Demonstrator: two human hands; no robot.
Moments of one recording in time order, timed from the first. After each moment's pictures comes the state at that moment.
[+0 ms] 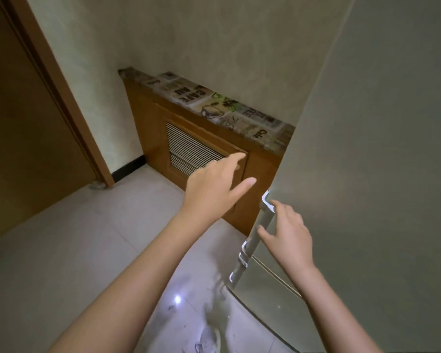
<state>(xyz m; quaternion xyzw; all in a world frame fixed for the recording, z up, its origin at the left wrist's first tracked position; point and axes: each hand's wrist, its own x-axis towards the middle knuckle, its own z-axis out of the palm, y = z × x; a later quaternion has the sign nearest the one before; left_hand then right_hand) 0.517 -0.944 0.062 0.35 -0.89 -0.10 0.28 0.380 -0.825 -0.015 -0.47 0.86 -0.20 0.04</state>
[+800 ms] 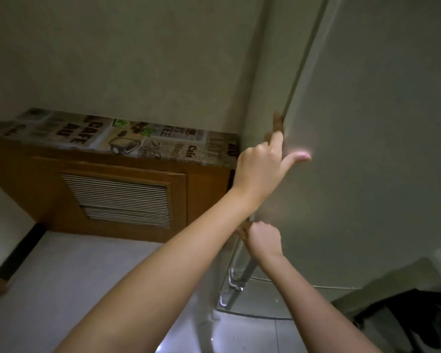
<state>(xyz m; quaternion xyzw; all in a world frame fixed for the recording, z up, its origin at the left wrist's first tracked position) 0.375 -1.020 0.103 0.03 -0.88 -0.18 0.43 0.369 -0.936 -0.044 -0.31 0.95 0.00 0.00</state>
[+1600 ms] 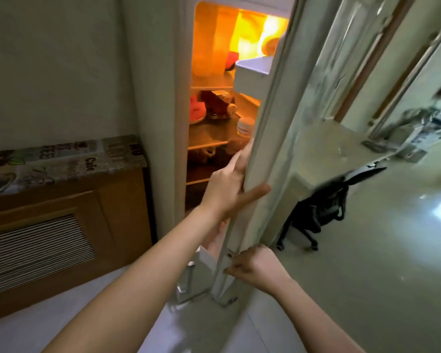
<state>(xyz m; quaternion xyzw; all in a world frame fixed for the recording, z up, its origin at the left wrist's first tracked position) 0.474 -0.945 0.086 -0.29 -0.81 -0.44 0.25 0.533 -0.791 -0.055 -0.29 0.94 -0.12 -0.13</state>
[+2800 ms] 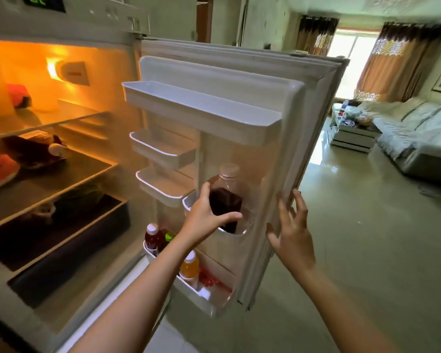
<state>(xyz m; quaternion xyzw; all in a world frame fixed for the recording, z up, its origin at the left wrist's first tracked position) 0.473 -0.687 0.061 -0.39 -0.72 -0.56 -0.11 0.645 -0.544 0.043 0.20 0.91 -0.06 -0.37</state>
